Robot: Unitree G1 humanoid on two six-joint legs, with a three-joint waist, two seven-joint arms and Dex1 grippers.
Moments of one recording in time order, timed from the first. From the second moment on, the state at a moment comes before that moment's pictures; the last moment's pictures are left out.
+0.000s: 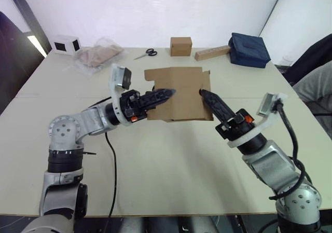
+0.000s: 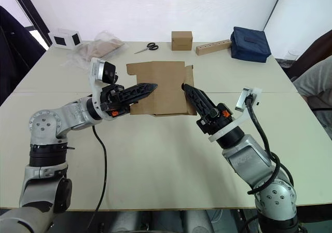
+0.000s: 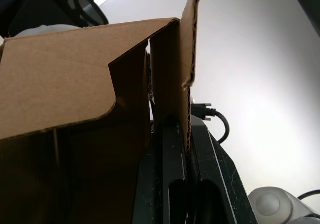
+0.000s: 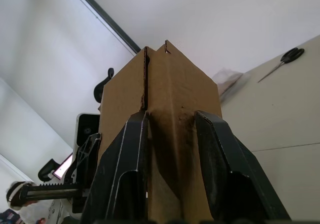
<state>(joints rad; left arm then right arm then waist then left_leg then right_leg) -0.64 0.42 0.17 -0.04 -1.68 1.17 -0.42 -0.11 -0.42 -0.10 -0.73 1.51 0.48 -0.11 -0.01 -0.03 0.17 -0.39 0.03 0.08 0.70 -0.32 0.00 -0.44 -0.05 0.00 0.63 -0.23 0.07</state>
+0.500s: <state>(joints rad) -0.63 0.43 0.17 -0.04 -1.66 1.17 -0.44 -0.14 -0.44 -0.11 -0.73 1.53 0.48 -0.13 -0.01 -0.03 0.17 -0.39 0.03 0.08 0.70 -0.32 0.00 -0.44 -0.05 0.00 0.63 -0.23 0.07</state>
